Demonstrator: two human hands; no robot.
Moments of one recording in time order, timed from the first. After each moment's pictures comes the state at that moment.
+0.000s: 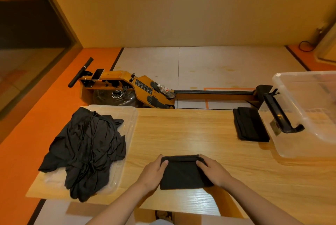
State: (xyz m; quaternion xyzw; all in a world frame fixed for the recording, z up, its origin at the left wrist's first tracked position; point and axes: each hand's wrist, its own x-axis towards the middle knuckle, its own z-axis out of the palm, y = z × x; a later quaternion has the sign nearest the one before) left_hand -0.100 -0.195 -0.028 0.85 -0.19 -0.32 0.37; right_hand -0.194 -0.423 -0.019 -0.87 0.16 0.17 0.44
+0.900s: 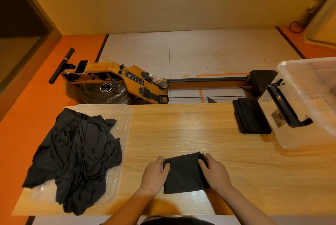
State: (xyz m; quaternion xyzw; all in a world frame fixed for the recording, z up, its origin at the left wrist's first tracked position) left_hand -0.090 -0.204 -0.044 0.89 -0.18 -0.27 0.33; right_hand -0.188 -0.398 -0.047 -0.89 0.31 0.07 0.33
